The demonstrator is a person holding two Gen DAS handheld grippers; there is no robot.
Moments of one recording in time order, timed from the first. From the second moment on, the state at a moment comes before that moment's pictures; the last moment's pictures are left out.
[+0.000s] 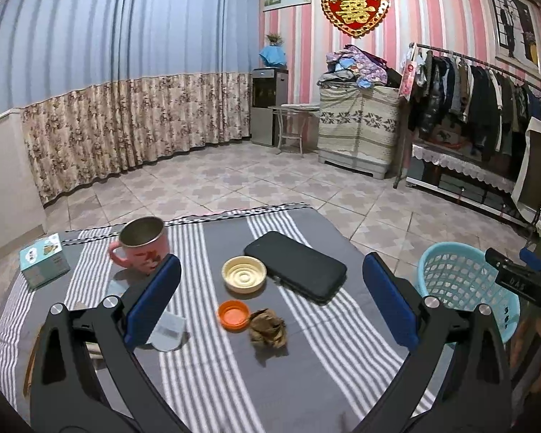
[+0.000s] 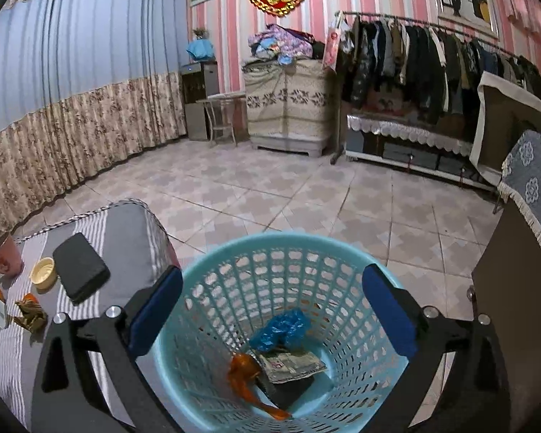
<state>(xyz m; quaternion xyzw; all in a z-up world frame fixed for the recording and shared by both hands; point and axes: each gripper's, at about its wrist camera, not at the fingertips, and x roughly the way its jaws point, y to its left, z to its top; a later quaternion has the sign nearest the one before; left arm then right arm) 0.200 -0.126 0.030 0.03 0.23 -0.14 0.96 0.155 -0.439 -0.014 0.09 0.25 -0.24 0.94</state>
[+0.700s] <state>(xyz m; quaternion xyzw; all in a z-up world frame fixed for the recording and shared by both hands) 0.191 -0.017 0.011 0.02 0.24 -0.06 0.97 0.176 -0.334 -0.008 0.03 0.26 -0.14 0.96</state>
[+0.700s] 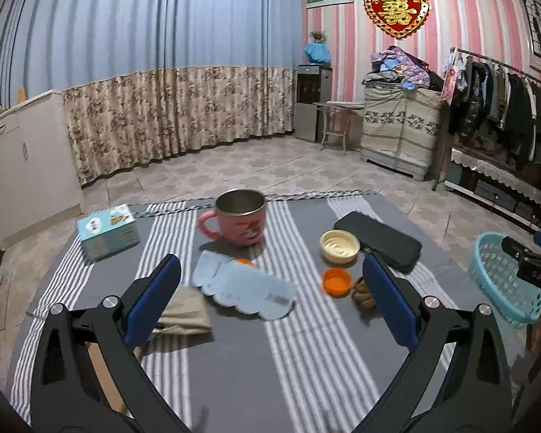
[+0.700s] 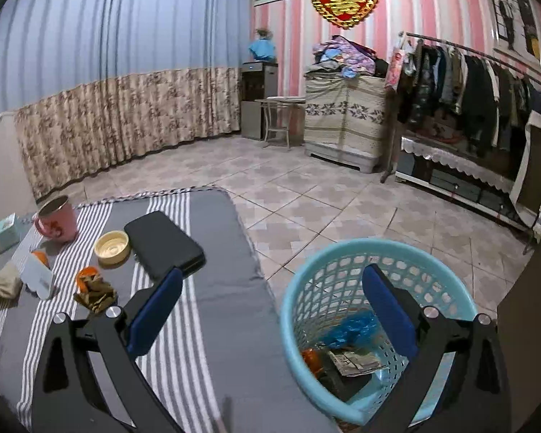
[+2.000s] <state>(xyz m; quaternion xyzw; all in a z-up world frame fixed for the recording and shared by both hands) 0.216 0.109 -0.046 -0.02 0.31 0.00 0.95 0.266 -0.199 -0.073 -0.01 0.38 0.00 0.92</state>
